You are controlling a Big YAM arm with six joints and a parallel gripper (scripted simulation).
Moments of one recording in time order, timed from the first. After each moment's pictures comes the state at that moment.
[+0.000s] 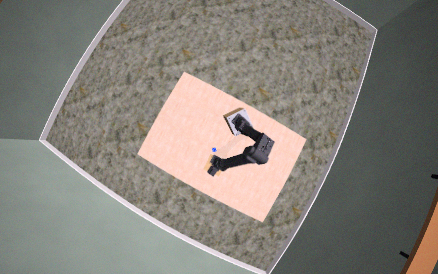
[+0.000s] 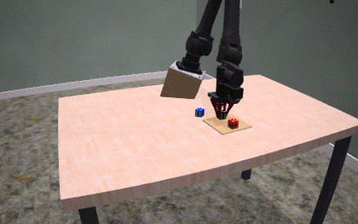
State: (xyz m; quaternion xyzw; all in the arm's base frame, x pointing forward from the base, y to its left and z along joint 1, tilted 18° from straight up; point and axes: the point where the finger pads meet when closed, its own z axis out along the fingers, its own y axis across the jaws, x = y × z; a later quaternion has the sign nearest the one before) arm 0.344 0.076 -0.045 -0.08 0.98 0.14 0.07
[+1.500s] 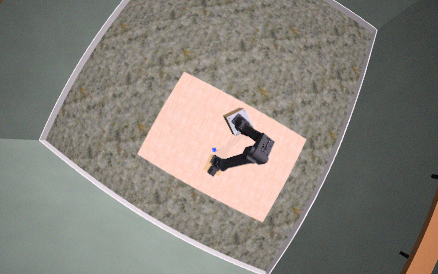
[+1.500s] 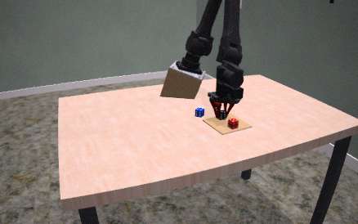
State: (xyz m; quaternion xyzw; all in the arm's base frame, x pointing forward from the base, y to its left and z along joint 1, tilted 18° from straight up) arm 0.344 0.076 -0.045 -0.08 0.98 0.14 0.07
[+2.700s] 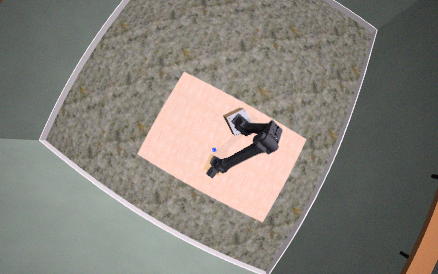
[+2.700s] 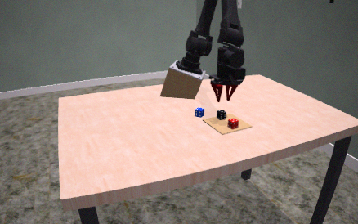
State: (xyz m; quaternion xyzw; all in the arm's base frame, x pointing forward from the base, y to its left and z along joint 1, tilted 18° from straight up) arm 0.340 0.057 0.022 -0.08 0.98 0.14 0.08
